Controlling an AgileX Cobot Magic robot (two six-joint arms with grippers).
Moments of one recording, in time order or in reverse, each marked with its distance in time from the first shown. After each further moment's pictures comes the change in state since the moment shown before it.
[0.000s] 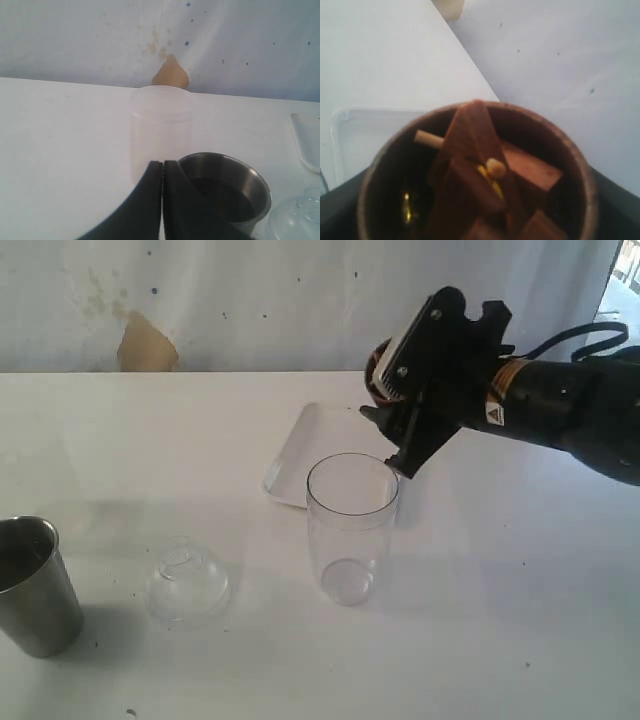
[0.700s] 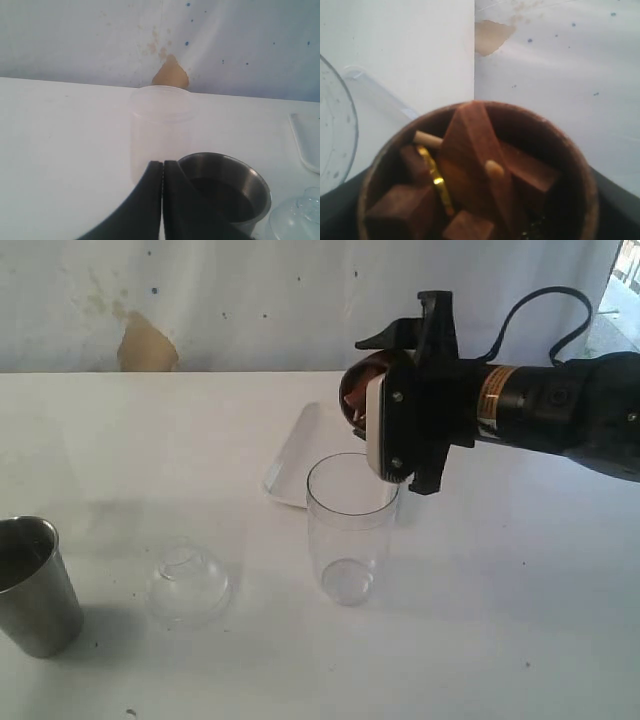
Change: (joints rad) left arm 0.000 0.000 0.000 0.000 0.000 0.000; right arm 0.004 0.006 0.000 -0.229 -0.094 -0.414
